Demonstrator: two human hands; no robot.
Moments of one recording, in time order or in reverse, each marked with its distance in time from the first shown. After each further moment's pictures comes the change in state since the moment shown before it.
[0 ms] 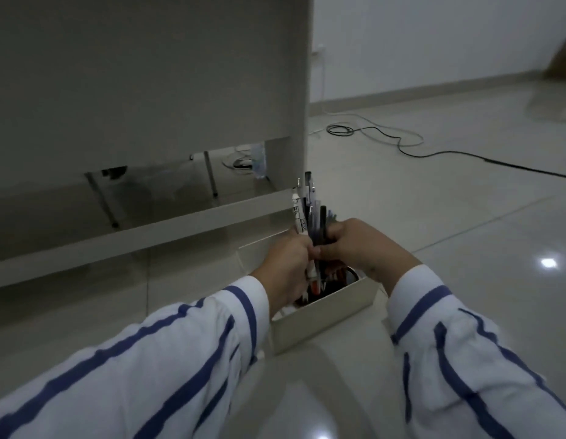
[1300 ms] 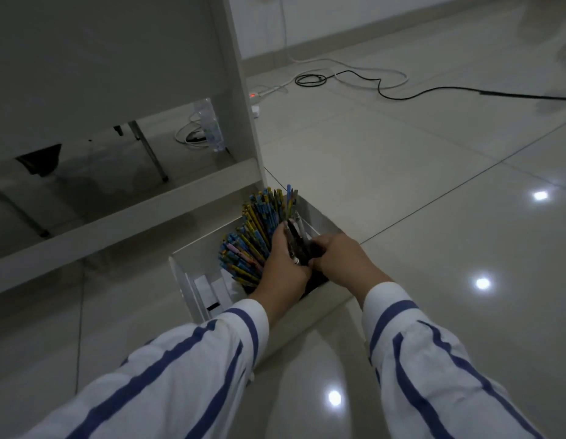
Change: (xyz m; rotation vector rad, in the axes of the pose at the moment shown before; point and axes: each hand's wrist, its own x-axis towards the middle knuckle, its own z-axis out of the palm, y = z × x) left_hand 0.141 -0.107 0.024 0.583 -0.053 0.238; right_hand 0.097 0.151 -0.017 -0.370 0.129 0.208
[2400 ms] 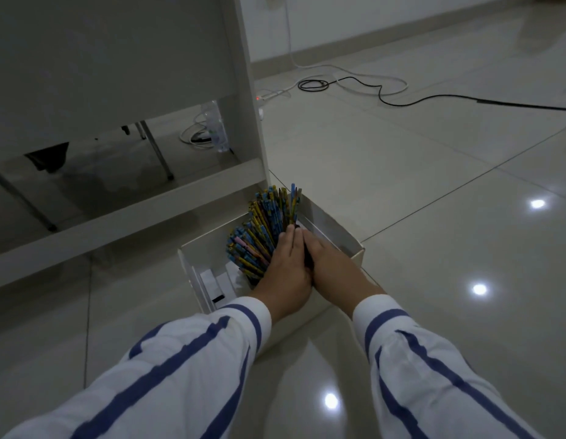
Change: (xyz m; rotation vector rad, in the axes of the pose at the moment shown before) left_hand -0.013 -0.013 -0.012 0.824 -0.171 0.160; right_hand -0.017 0.004 0.034 -0.090 0.116 -0.305
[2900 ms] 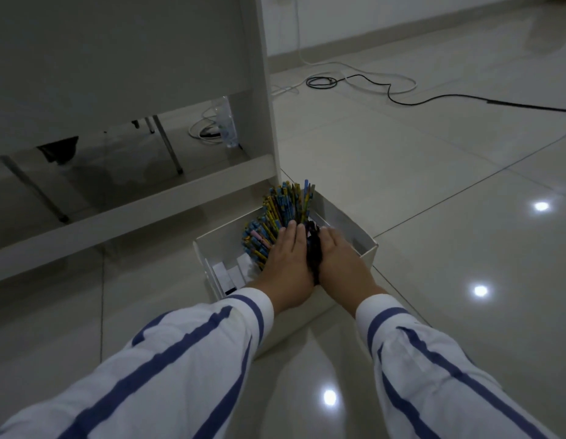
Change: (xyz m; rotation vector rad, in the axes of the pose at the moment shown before) left_hand -0.014 -0.011 -0.018 0.062 -0.035 -0.063; right_hand -0.001 -0.009 0.016 -0.067 0.067 0.117
